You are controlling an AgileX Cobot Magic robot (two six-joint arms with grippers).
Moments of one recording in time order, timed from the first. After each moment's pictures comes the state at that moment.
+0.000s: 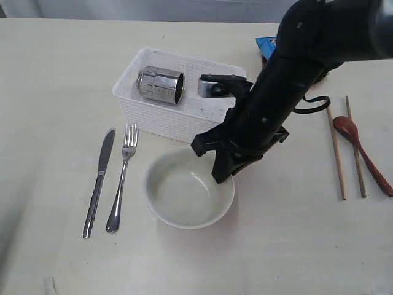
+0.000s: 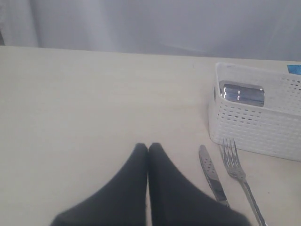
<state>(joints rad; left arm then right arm) -0.15 0.00 0.00 -0.03 0.35 -0.09 0.55 1.82 -1.07 0.54 0.98 -0.35</state>
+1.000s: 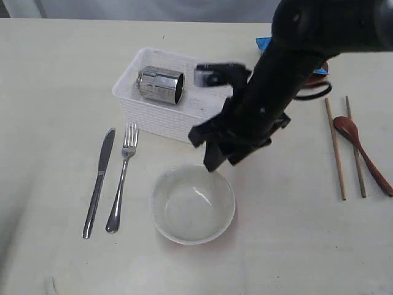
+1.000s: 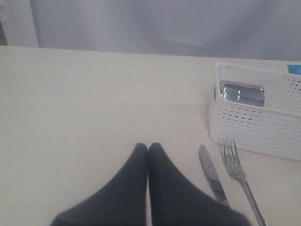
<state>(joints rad) -0.15 0.00 0.00 -0.03 0.35 -0.09 0.56 1.75 -1.13 0.45 0.97 -0.26</state>
